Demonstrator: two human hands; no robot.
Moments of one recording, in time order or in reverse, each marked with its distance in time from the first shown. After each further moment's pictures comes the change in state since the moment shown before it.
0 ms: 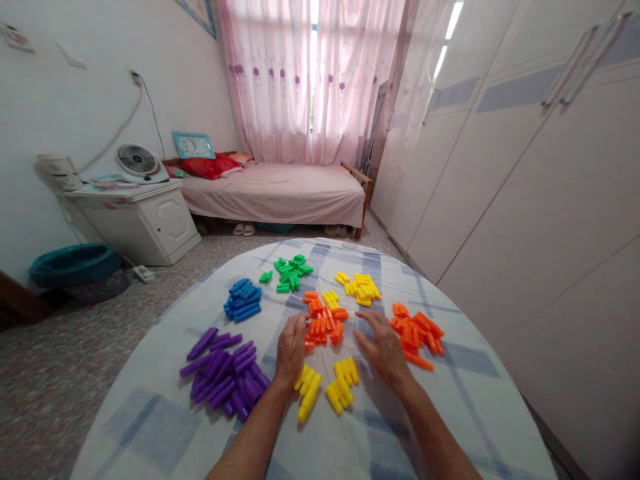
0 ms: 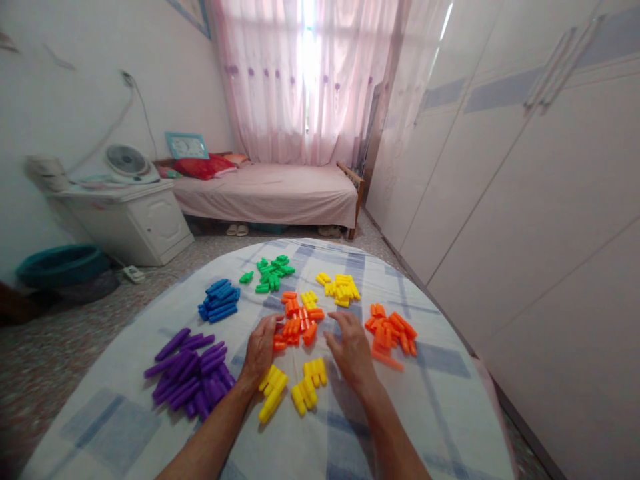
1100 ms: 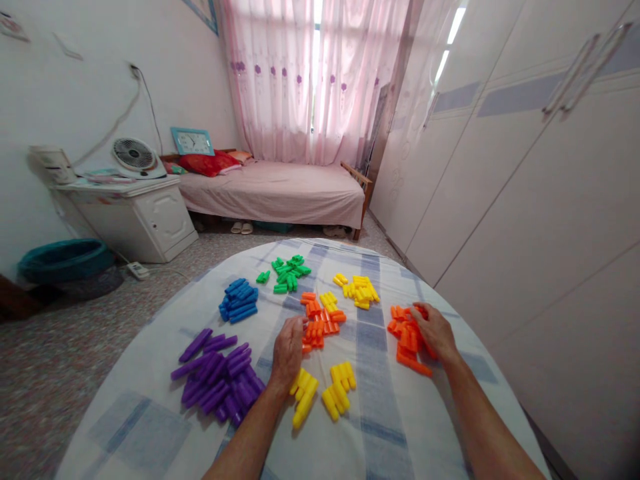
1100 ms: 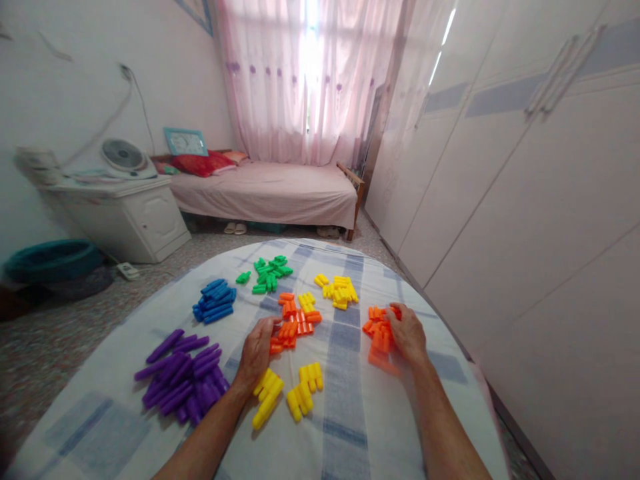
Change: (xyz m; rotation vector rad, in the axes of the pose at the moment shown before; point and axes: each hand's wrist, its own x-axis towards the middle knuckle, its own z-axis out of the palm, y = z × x) left_hand -0.001 0.001 0.000 0.017 -0.014 -0.016; right_hand 0.034 0.118 -0.069 -0.369 0.106 0.457
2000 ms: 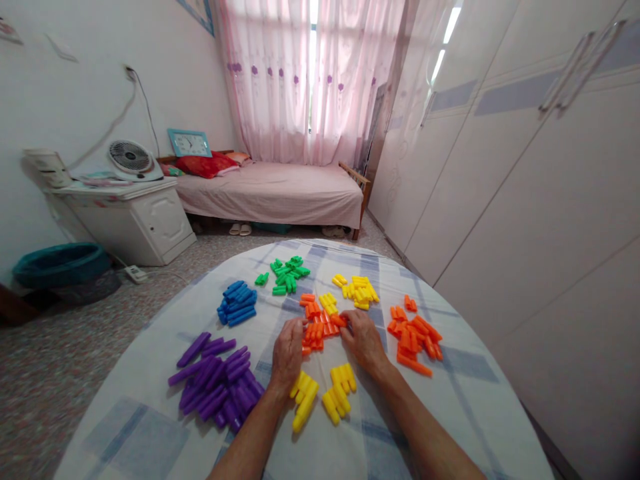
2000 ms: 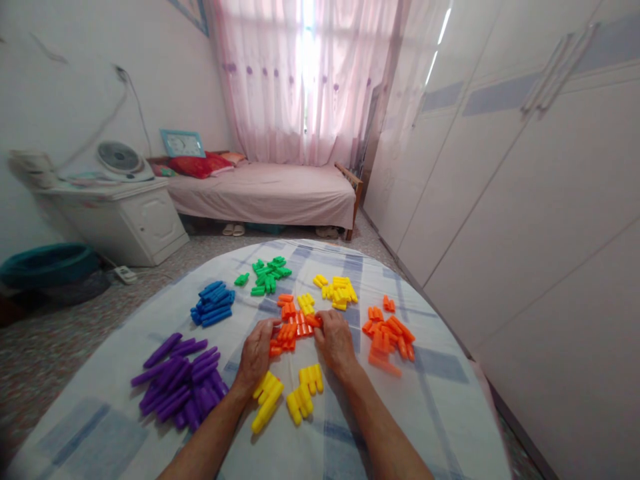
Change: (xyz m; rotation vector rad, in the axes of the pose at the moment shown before) left_hand 0.002 0.001 0.000 0.020 0.007 0.015; right_hand -0.073 -0.127 0.054 0.155 -0.161 -0.487
